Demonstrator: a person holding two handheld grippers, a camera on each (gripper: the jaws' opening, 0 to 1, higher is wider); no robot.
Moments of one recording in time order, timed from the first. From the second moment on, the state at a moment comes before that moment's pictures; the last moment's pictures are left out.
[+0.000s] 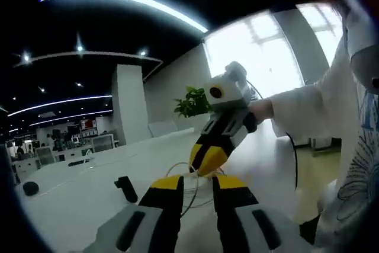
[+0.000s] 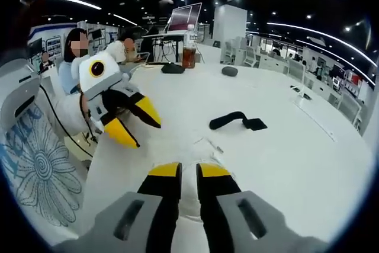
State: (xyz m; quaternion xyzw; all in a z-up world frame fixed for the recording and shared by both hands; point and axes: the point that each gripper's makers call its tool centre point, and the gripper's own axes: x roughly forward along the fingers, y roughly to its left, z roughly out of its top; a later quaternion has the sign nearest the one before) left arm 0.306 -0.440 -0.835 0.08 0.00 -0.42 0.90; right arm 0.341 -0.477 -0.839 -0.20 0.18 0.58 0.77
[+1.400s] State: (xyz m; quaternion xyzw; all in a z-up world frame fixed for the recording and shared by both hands) left arm 0.316 -0.417 -0.629 0.10 -0.18 -0.35 0.91; right arm 0.346 -0.510 -0.796 -0.14 0.09 0.55 0.81
